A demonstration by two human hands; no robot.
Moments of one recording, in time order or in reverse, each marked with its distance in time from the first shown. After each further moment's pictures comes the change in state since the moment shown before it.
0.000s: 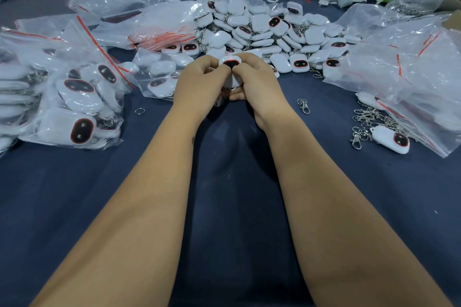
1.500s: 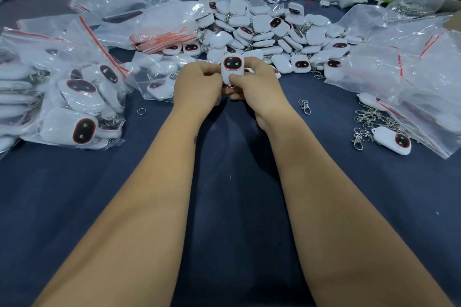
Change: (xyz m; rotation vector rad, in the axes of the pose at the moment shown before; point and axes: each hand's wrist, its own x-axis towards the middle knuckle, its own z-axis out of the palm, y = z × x) left_hand 0.000 0.001 -0.002 0.071 0.034 -0.025; right_hand 0.001 0.002 0.002 -0.005 0.015 0.024
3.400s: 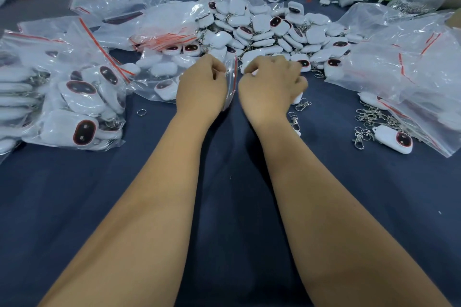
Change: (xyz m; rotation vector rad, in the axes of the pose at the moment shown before) left_hand 0.003 -0.005 0.006 0.293 0.119 0.173; right_hand -0.004 -0.001 0.004 -0.984 0.496 -0.138
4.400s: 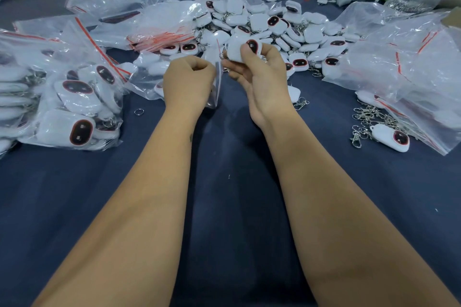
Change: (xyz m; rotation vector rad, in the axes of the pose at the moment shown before) left_hand 0.004 -0.002 -0.011 -0.254 0.038 -0.204; right_hand 0.003 -0.002 -0.005 1.458 -0.328 0.245
